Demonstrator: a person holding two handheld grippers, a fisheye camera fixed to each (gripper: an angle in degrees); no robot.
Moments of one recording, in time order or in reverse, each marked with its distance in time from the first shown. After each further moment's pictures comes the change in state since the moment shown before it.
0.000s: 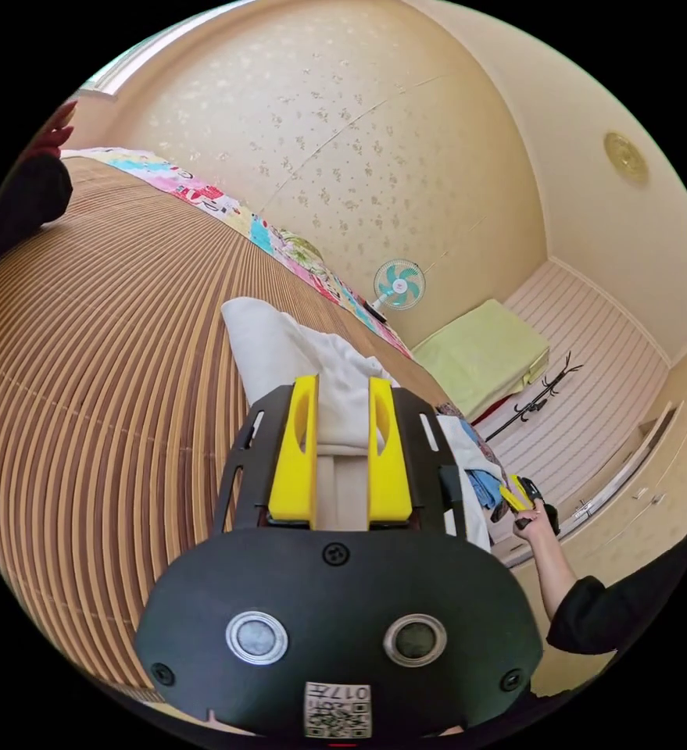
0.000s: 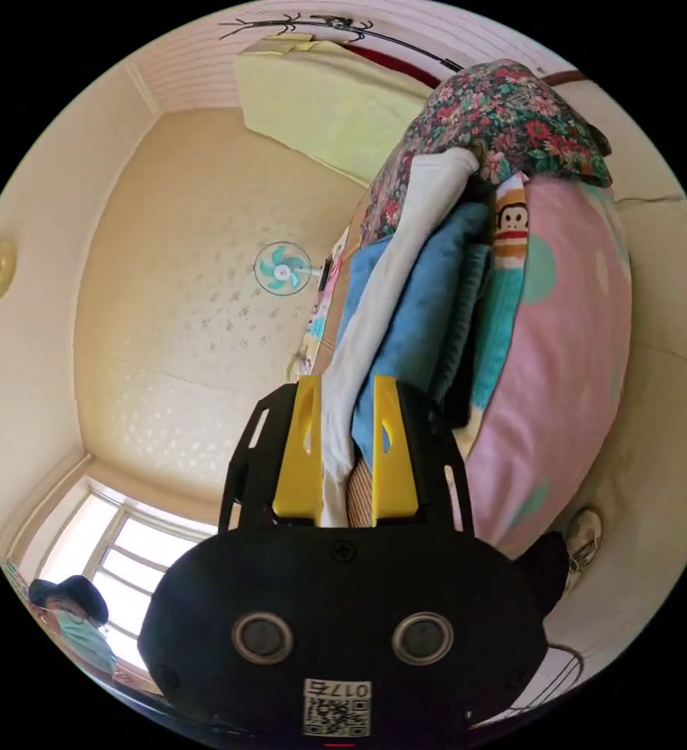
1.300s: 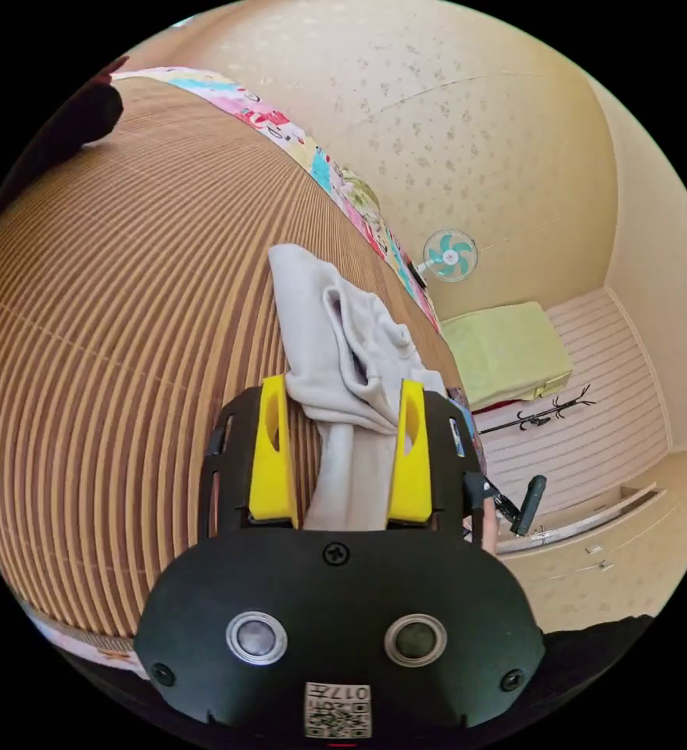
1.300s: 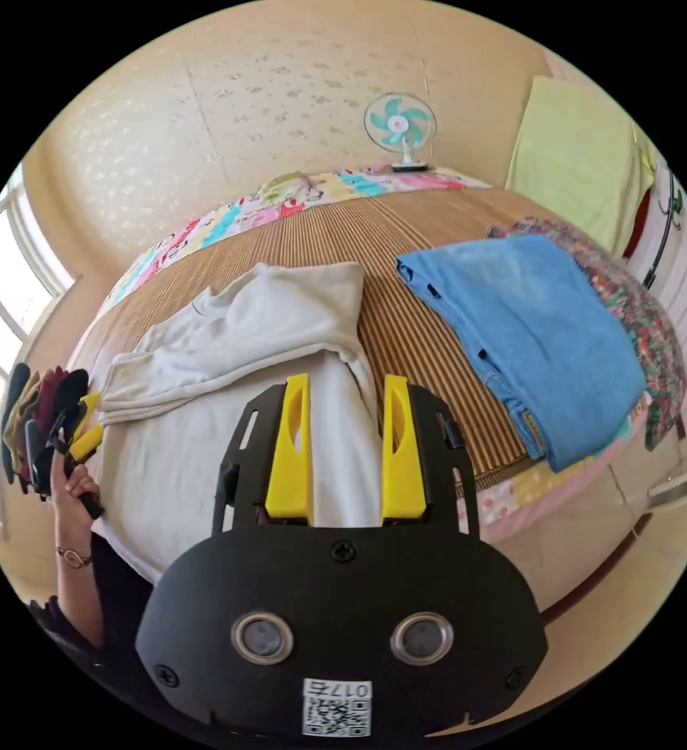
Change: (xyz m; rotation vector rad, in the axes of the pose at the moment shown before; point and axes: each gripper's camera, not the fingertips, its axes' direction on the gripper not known) left arm -0.044 -0.055 0.028 -0.294 -0.030 -0.270; right arm -0.083 0.317 0.313 -0.571 0.567 -0.777
